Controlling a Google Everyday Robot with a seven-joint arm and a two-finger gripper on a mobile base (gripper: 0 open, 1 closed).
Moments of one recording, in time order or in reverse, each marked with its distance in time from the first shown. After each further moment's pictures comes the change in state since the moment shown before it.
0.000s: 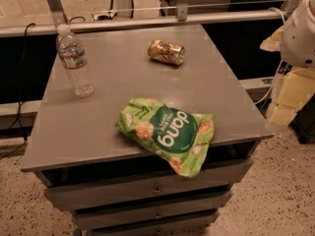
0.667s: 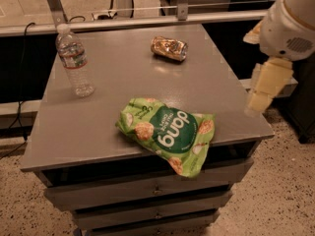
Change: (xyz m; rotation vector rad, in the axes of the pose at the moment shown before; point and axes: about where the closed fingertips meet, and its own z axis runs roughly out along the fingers) arm -0.021 -0.030 0.020 0.014 -0.036 -0.020
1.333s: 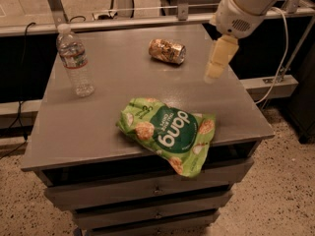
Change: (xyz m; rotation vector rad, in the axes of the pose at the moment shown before) arm -0.063 -0.100 0.060 0.043 -0.093 -0.021
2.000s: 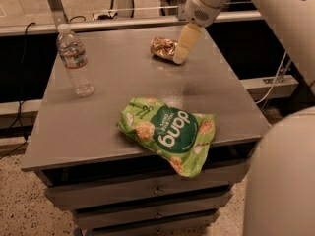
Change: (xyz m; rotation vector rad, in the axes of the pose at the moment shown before) arm -0.055 -0.083 0.067 0.048 -0.034 0.084
